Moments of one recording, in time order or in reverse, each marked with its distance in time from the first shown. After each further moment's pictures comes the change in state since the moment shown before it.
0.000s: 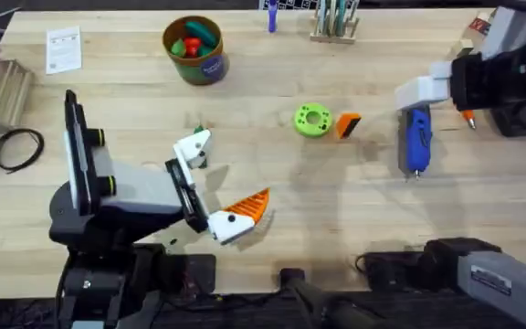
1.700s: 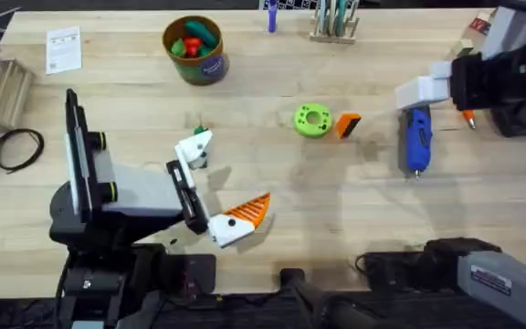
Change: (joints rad) left arm 0.000 0.000 0.000 -0.005 0.026 0.045; right arm 0.000 0.000 0.000 0.001 0.000 0.000
